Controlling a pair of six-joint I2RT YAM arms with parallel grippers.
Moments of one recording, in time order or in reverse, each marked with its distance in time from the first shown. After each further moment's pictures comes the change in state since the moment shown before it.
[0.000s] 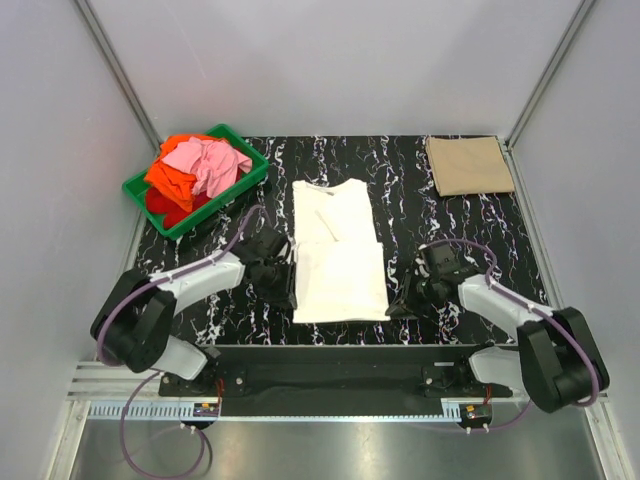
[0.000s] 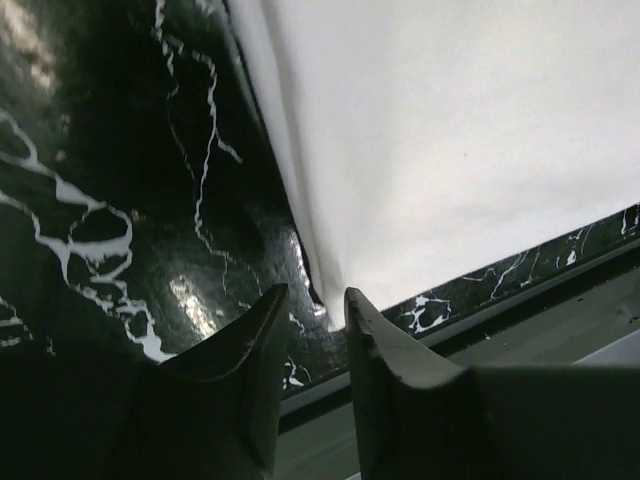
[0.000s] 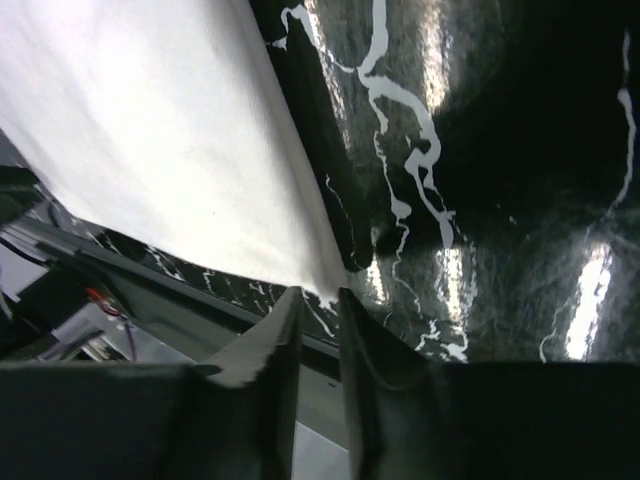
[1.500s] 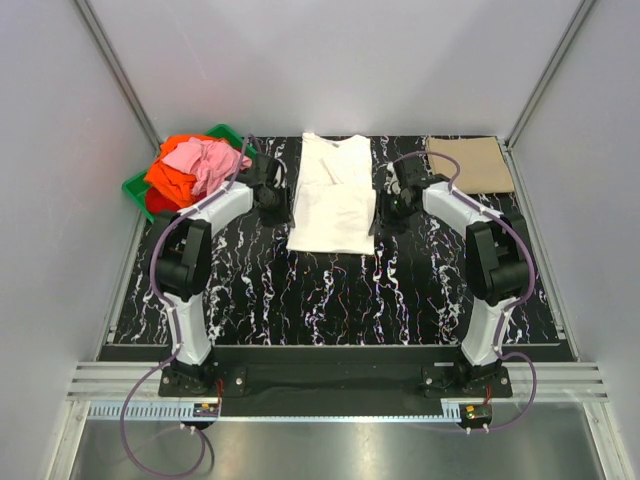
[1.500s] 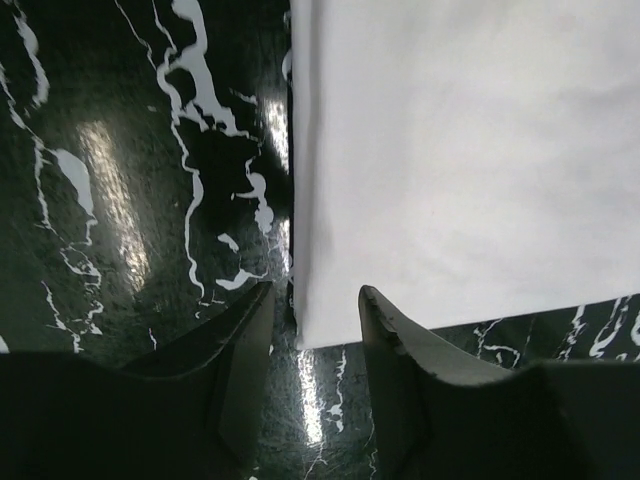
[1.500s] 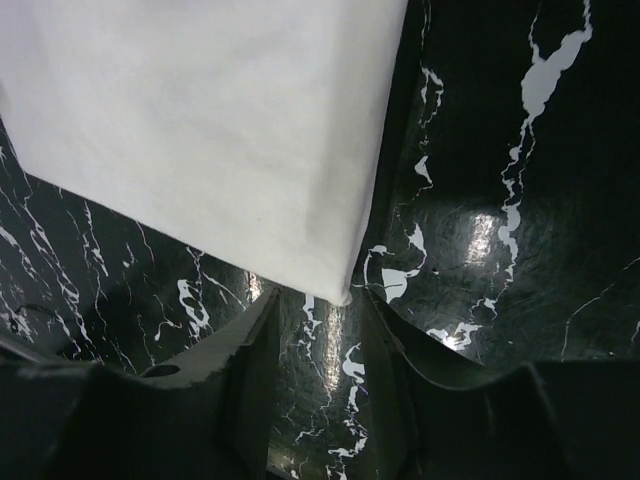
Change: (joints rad) left arm 0.269 0.483 0.687 -0.035 -0.108 0.136; right arm -0.038 0.661 0.927 -0.211 0.151 -0.328
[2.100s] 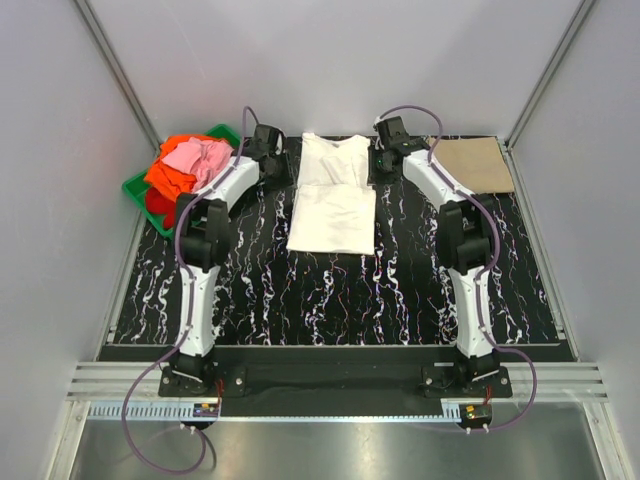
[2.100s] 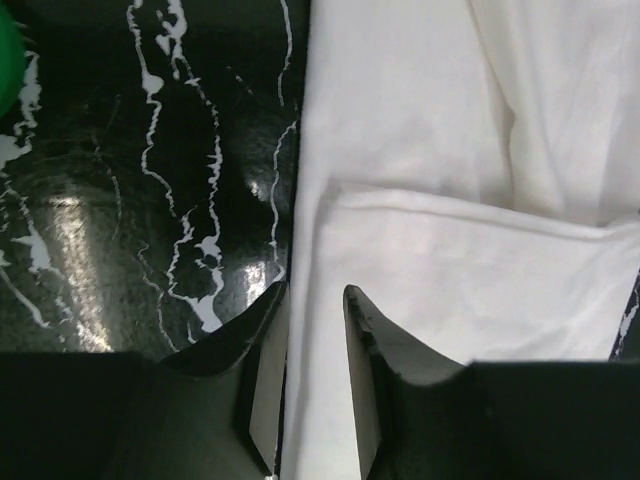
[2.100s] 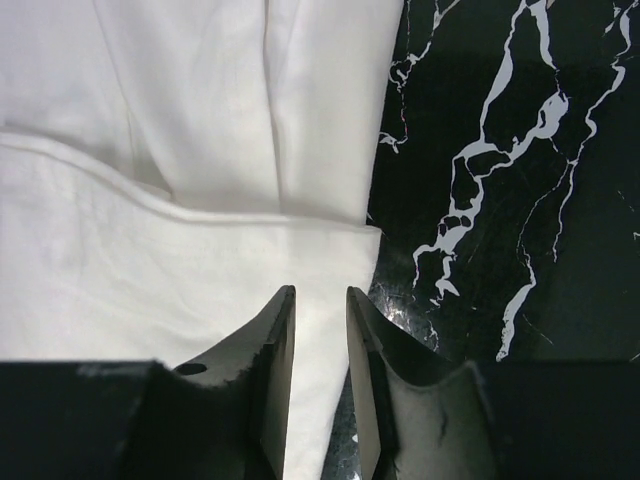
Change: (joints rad) left arm 0.061 0.376 0.520 0.000 0.018 -0.051; right arm 0.011 0.386 0.616 -0.030 0.262 -0.111
